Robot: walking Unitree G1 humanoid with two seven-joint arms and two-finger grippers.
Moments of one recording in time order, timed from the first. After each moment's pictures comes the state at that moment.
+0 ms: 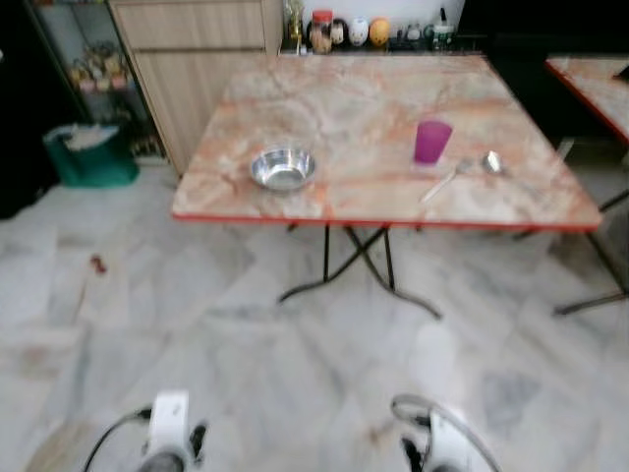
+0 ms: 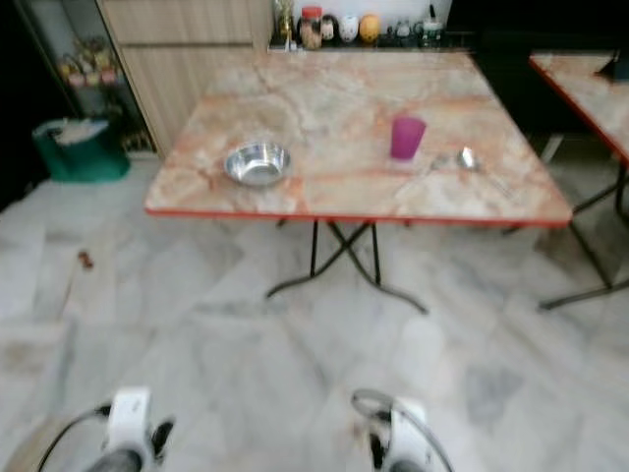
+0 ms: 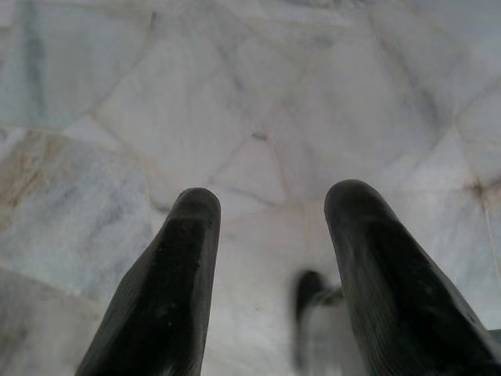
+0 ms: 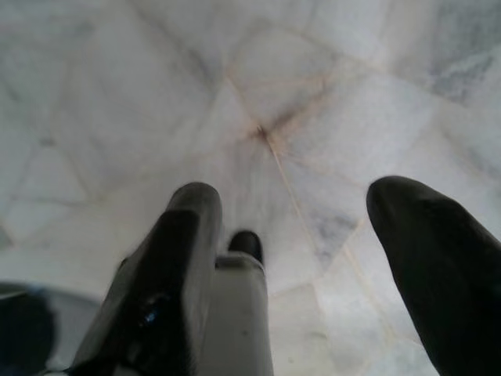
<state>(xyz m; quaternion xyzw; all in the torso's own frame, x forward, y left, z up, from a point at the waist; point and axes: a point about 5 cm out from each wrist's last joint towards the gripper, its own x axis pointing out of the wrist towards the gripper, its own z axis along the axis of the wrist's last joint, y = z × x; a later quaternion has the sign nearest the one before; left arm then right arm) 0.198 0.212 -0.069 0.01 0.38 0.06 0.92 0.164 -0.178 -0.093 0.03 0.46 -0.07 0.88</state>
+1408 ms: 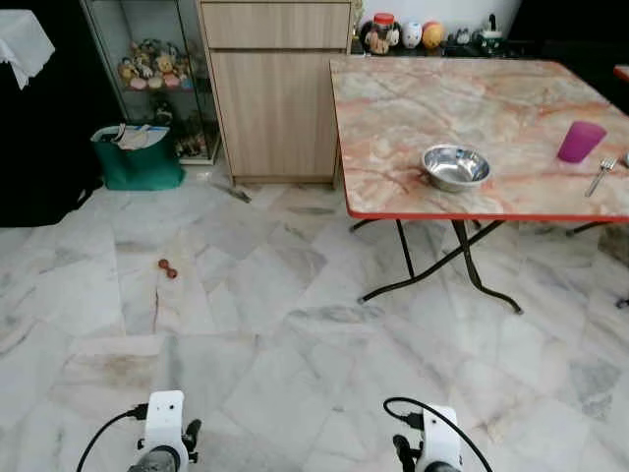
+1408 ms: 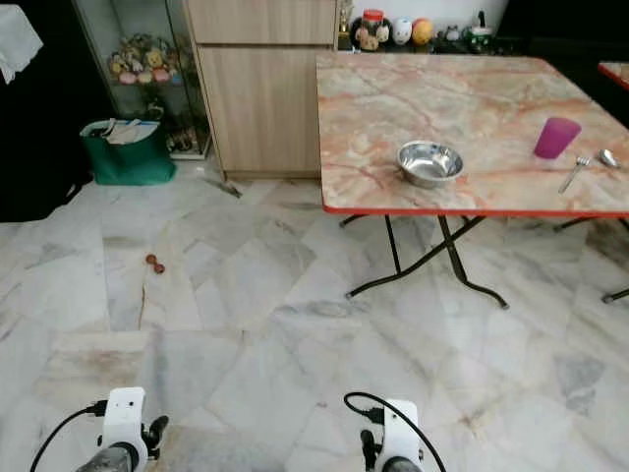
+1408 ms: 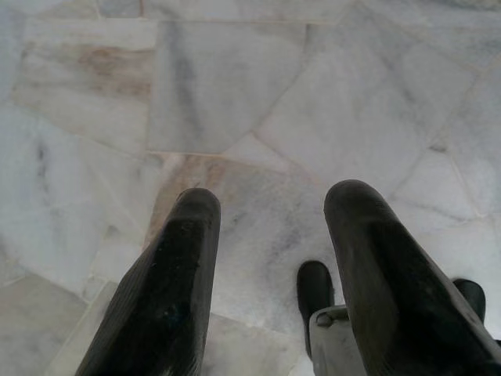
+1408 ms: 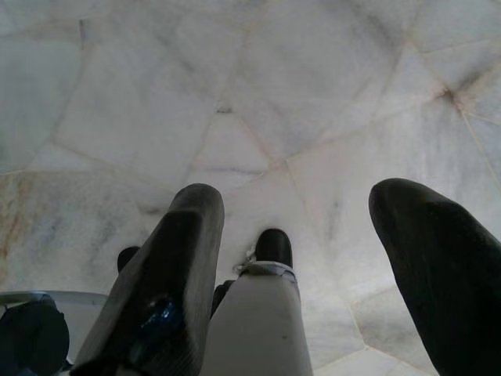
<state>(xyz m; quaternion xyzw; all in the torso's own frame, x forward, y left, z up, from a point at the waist) 0.199 0.220 -0.067 0.02 0.38 0.07 0.92 0.169 -0.166 -0.092 0.04 0.46 -0.05 0.89</state>
